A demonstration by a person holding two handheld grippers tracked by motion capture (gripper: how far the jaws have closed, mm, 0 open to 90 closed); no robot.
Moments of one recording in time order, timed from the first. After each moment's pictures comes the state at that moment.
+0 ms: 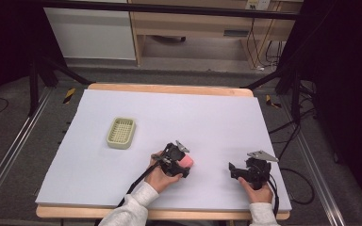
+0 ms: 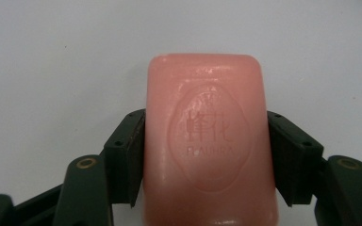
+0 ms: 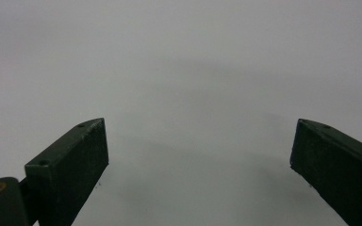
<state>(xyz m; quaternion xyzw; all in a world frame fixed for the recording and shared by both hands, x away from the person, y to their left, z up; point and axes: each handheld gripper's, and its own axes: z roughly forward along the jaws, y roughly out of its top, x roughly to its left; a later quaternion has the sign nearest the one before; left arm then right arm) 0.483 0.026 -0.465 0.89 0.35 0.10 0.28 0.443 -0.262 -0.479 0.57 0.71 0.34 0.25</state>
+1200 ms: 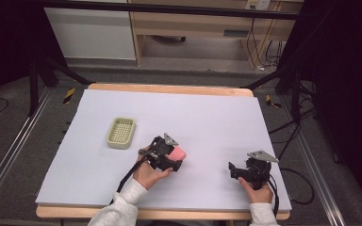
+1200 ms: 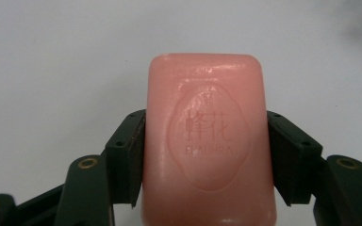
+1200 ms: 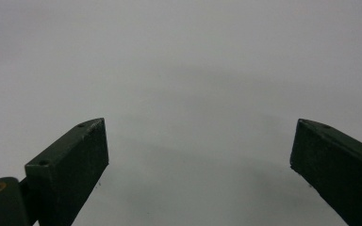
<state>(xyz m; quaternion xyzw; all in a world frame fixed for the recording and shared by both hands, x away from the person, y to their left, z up) 0.482 0.062 -0.430 0.87 0.37 0.11 0.31 0.442 -0.261 -0.477 0.56 0.70 0.35 0.26</state>
